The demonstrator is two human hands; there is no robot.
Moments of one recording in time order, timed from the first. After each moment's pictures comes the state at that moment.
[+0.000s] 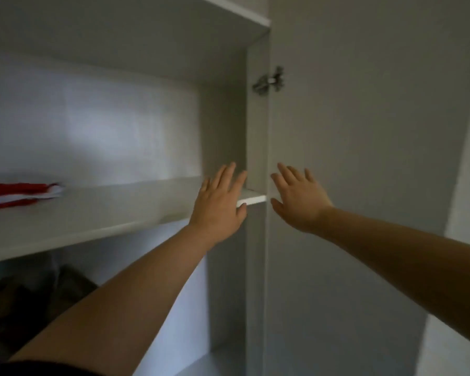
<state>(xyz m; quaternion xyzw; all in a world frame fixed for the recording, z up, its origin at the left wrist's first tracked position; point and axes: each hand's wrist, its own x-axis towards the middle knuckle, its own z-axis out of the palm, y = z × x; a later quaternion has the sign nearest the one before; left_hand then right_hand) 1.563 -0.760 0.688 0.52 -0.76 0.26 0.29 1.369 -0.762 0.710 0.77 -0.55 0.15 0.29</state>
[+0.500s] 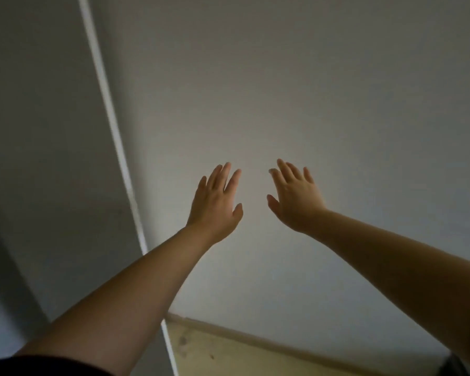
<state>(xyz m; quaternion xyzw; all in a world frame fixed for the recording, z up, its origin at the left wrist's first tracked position) 1.087 -0.580 0.573 0.26 -0.91 0.11 0.29 0.935 -0.460 0.594 0.55 -0.79 0.10 0.26</state>
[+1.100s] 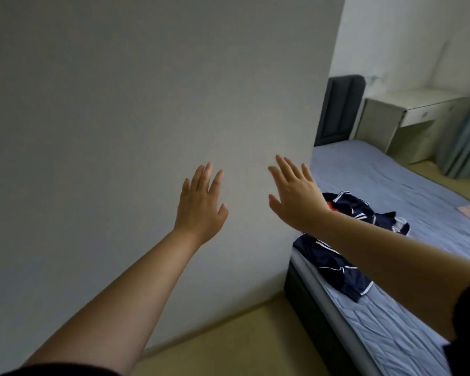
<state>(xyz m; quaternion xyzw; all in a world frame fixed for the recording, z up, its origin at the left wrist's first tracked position) 0.615 -0.401 0.476 0.02 -0.98 -0.02 0.21 0.543 -0.188 0.495 0.32 -0.93 0.03 0.20</state>
